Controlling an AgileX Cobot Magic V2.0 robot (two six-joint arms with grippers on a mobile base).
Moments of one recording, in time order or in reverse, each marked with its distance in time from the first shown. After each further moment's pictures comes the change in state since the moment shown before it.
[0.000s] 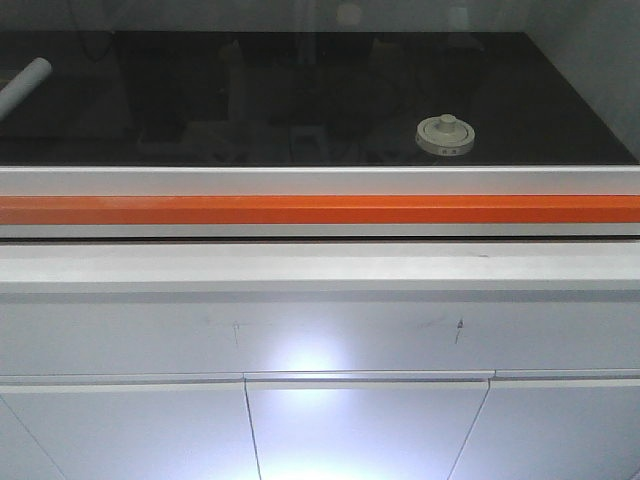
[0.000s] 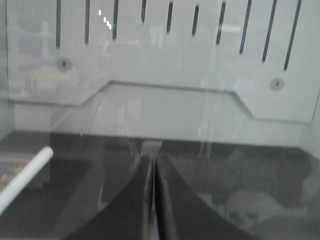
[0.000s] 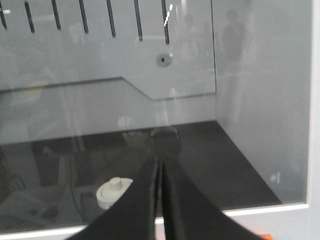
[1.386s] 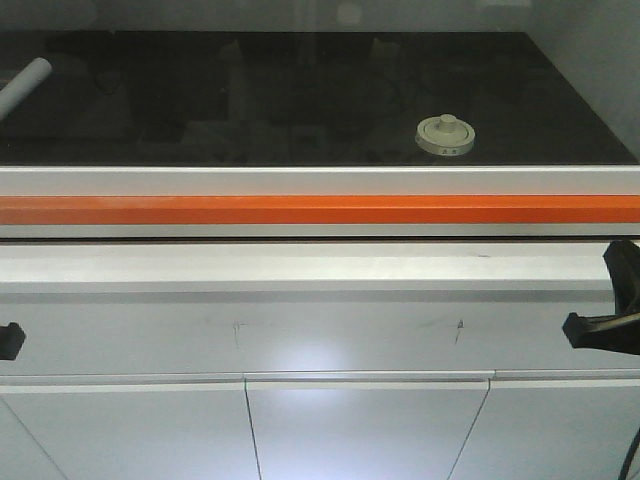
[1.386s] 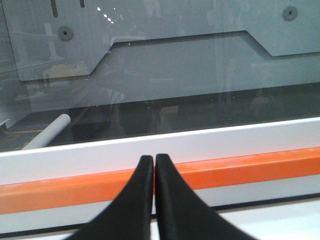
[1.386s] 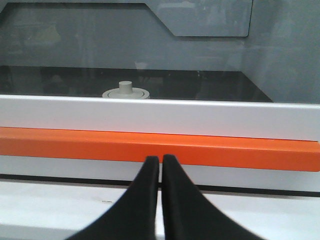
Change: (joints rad) left arm 0.000 0.071 0.537 0.019 -0.610 0.173; right arm 0.000 0.338 0.442 -0.095 -0.704 -0.075
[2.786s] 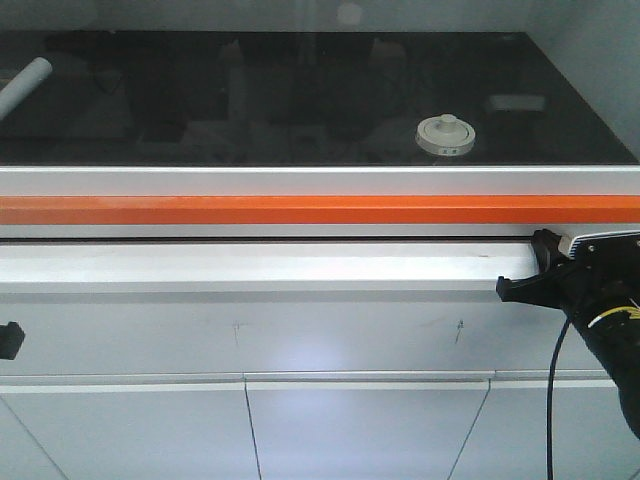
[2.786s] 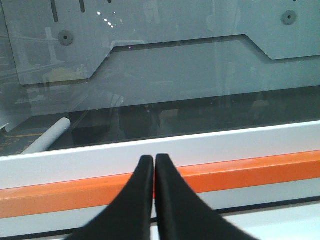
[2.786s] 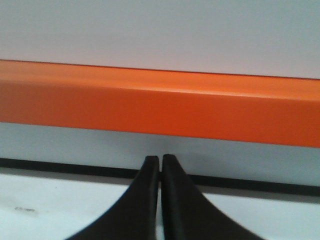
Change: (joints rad) left arm 0.000 0.000 0.000 0.007 -0.009 0.000; right arm 0.000 0.739 -0.279 0.036 -0.347 -0.108
